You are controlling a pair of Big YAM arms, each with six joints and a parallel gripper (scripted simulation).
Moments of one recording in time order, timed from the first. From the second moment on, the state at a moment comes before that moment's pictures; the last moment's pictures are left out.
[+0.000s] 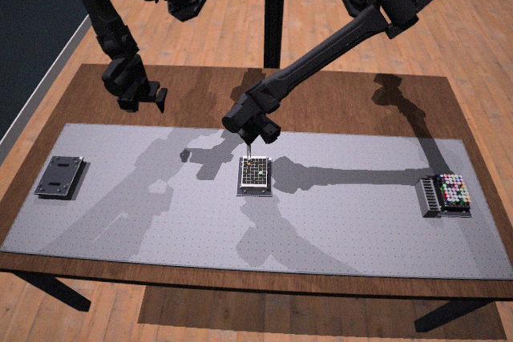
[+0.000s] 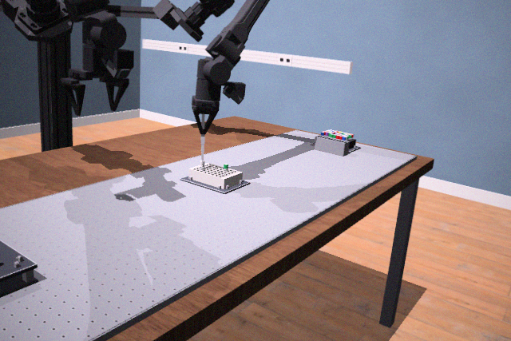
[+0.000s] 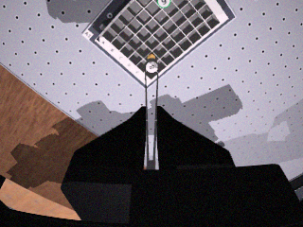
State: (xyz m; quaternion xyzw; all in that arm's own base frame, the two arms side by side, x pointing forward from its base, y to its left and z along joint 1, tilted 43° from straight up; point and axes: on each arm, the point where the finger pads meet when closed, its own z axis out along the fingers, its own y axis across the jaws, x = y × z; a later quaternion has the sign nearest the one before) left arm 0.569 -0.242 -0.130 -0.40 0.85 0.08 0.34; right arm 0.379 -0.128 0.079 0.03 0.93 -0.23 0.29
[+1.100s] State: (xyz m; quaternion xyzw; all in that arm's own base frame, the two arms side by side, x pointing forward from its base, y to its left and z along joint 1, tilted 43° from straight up) left arm 0.570 -0.240 -0.134 -0.40 0.85 0.08 0.34; right arm 0.379 -0.128 0.079 0.03 0.93 -0.23 0.29
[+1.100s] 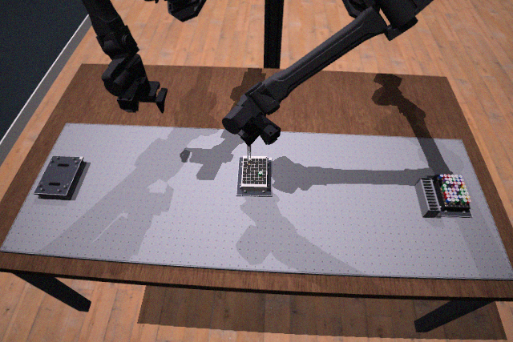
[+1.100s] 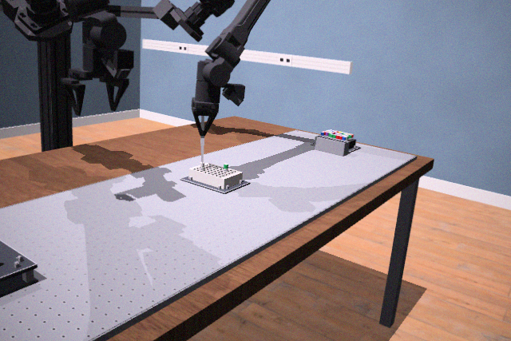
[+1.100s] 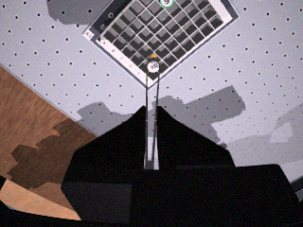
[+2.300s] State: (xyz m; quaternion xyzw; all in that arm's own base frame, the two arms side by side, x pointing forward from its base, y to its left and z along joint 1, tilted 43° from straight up) left arm 0.568 -0.242 -0.135 -0.40 0.85 0.08 0.34; right arm 0.379 -0.128 0.079 0.03 0.93 -0.23 0.29
